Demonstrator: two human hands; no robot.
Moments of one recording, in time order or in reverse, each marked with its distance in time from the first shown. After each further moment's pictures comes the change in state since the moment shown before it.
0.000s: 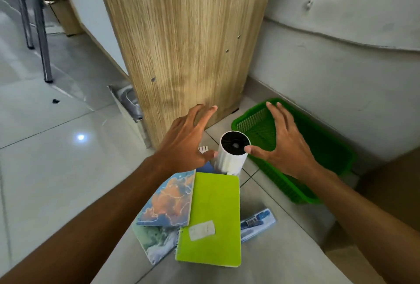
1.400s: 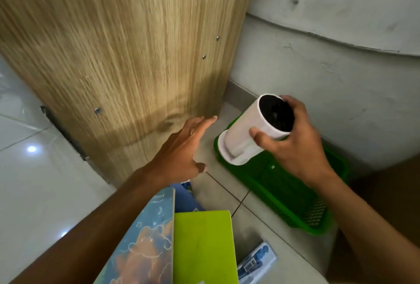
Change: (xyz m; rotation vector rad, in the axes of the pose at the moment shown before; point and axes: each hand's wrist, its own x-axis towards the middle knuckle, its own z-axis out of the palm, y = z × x) left_hand 0.094 -0.046 0.065 -0.341 -0.115 0.117; right_hand 0.062 0.011 -0.011 0.429 0.333 0.166
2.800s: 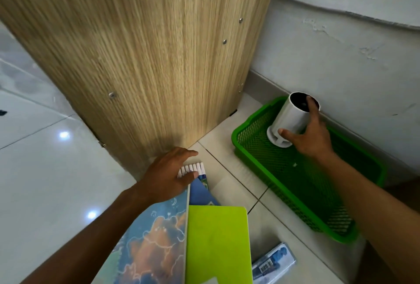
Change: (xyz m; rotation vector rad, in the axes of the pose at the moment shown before) left_hand -0.068 -0.052 0.023 -0.077 -0.062 -0.245; right_hand 0.053 0.113 0.030 -0.223 -0.055 0.322
